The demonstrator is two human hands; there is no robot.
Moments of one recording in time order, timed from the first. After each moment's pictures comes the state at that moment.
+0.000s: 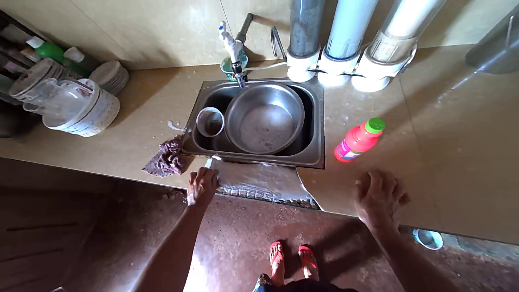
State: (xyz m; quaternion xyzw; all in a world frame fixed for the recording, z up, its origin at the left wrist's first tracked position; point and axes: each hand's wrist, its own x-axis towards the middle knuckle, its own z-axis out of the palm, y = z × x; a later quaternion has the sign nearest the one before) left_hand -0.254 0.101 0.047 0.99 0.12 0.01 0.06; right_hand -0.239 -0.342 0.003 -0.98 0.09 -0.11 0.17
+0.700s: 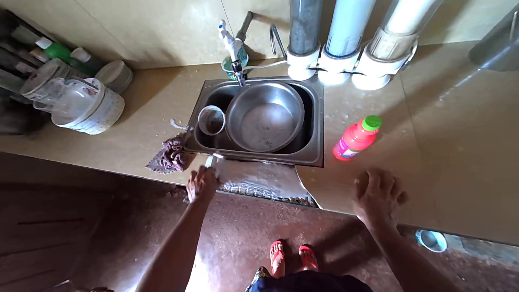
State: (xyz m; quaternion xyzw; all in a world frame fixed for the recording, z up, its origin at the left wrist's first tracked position) left_hand -0.252 0.086 0.064 0.97 0.22 -0.08 0.03; right_hand -0.240 -0.342 0.002 -0.98 0.09 -0.10 0.18
